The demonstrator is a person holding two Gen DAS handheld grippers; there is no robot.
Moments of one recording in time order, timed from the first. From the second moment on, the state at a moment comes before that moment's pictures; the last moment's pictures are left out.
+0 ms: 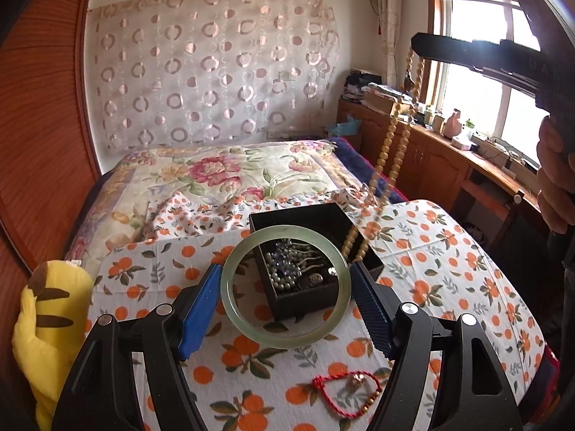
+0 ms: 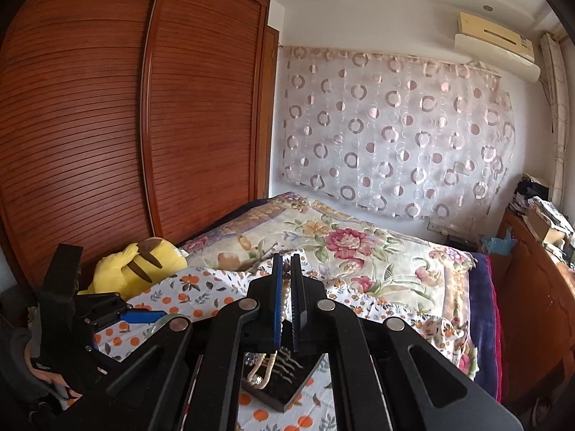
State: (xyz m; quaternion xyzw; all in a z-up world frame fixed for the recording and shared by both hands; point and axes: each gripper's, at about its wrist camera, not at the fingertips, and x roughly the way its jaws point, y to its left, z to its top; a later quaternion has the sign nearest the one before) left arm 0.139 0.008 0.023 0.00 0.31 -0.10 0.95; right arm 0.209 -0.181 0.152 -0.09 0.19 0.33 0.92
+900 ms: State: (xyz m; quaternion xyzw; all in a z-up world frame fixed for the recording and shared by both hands) left arm 0.218 -0.008 -0.004 0.02 0.35 -0.11 0.93; right arm 0.266 -0.169 0.010 -0.09 0.33 0.33 0.88
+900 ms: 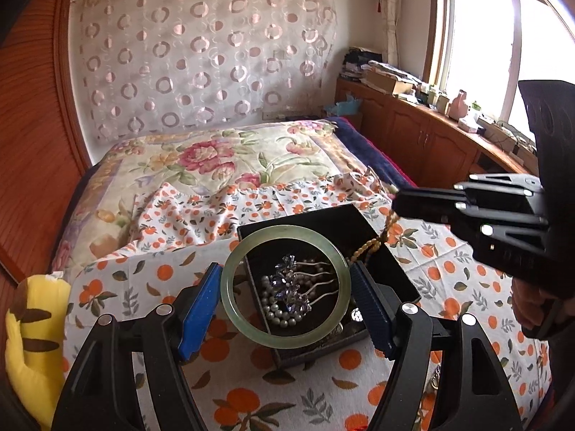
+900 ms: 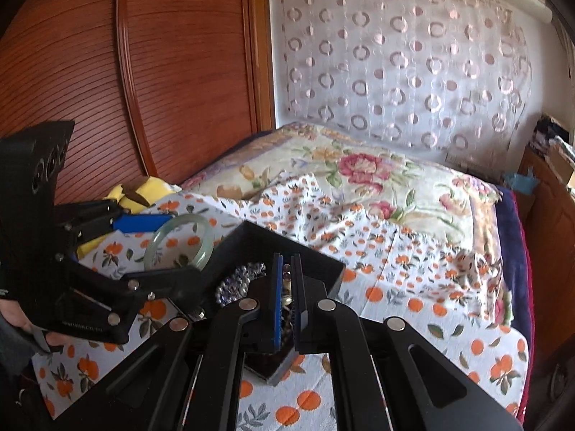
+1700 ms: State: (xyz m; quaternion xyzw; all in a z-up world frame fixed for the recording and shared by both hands) left arm 0.253 -0.034 -0.024 0.04 0.38 -0.12 0.92; right arm 0.261 -0.208 -0.025 -0.07 0.37 0.31 0.87
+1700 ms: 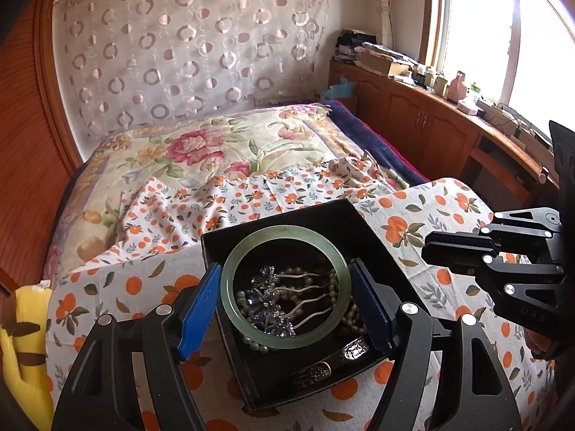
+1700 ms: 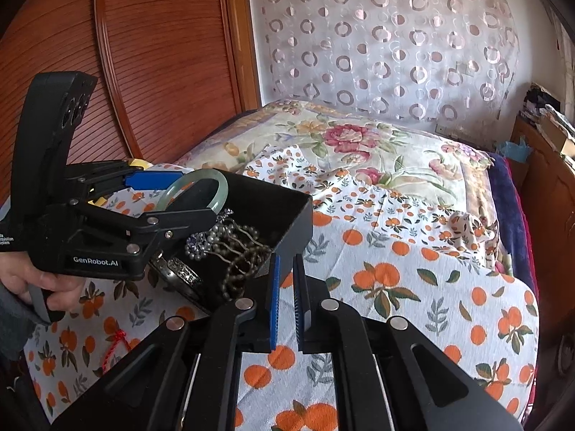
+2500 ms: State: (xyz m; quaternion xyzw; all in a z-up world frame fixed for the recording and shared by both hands) left arm 0.181 -0.020 -0.015 0.02 0.36 -0.13 0.92; right arm 0.190 -0.240 -0.051 -0.05 0.40 0.29 0.87
